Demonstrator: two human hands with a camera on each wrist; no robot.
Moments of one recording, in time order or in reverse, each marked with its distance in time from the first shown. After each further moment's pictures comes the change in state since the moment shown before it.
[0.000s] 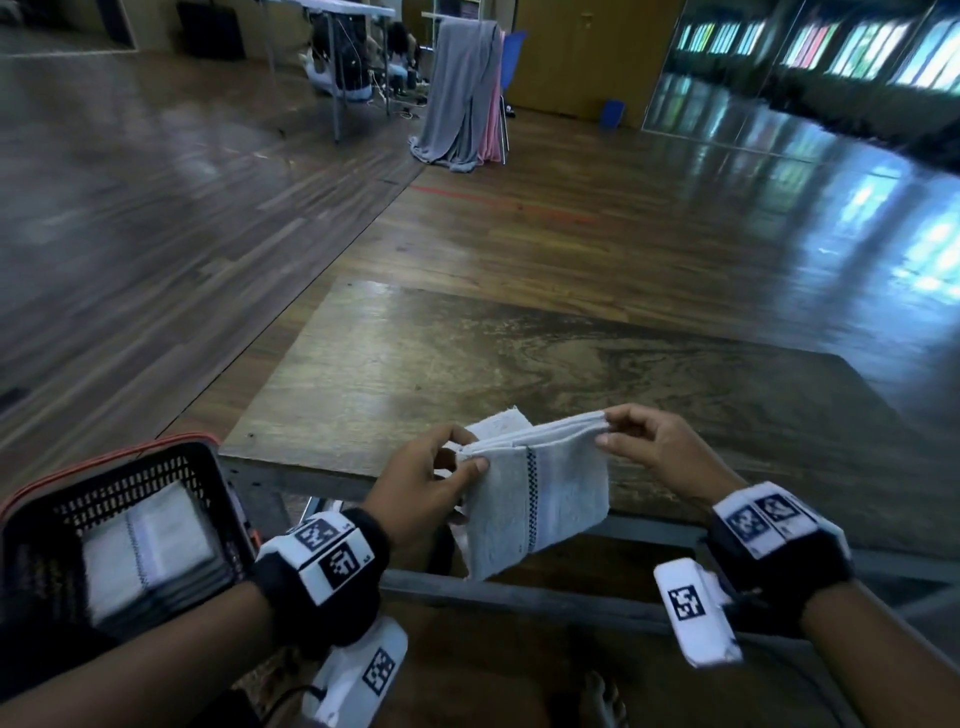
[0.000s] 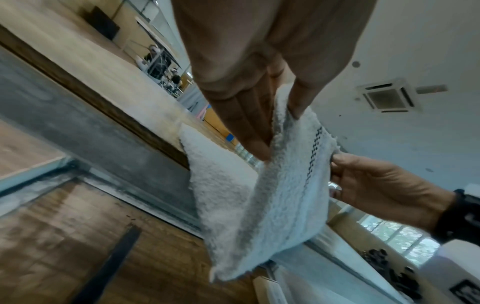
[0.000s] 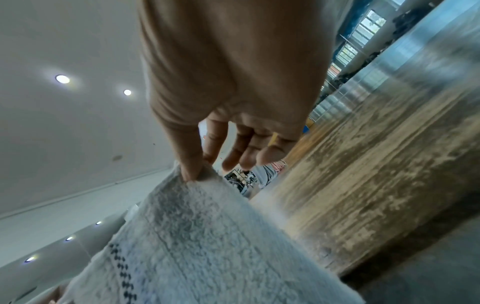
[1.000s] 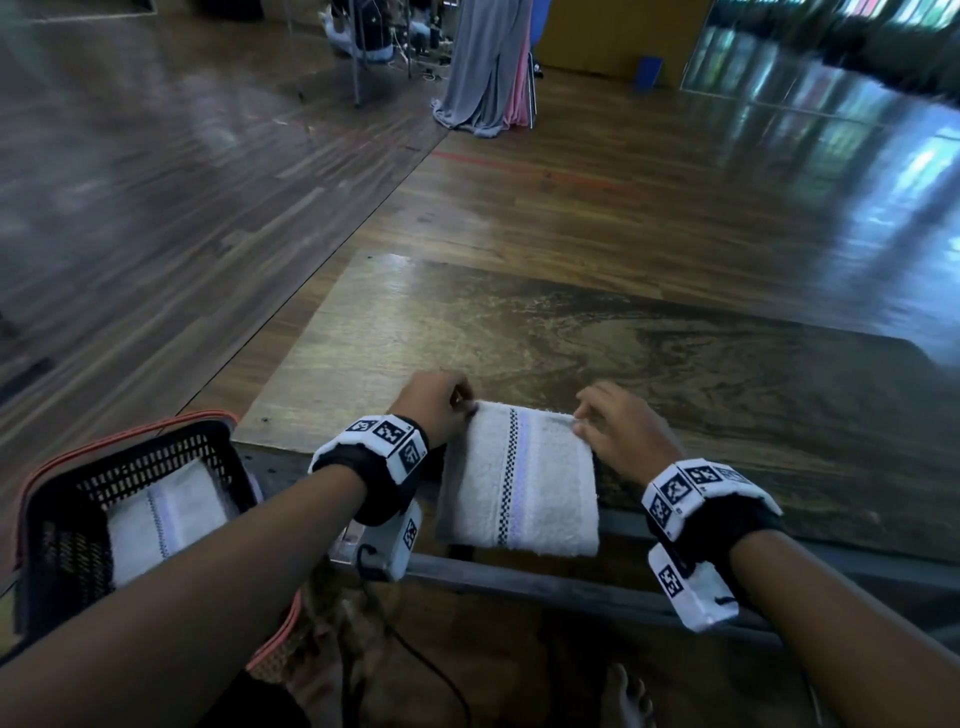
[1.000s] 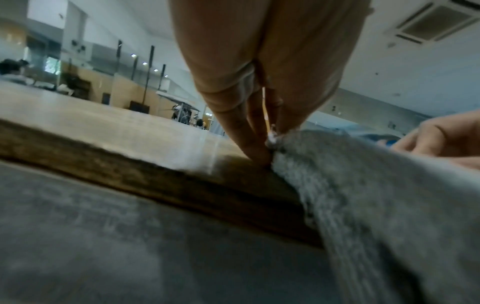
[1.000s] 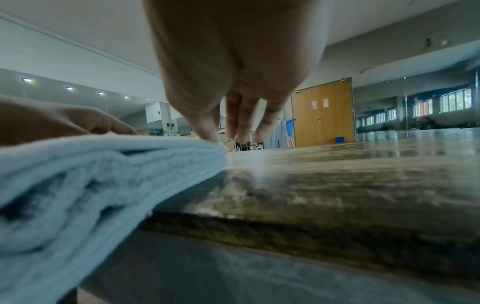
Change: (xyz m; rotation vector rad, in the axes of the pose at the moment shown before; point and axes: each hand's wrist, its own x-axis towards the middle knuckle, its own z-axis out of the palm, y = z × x) left_hand 0.108 -0.048 -0.031 0.738 0.034 0.020; right_hand 0.068 0.041 0.054 -0.671 0.023 -0.142
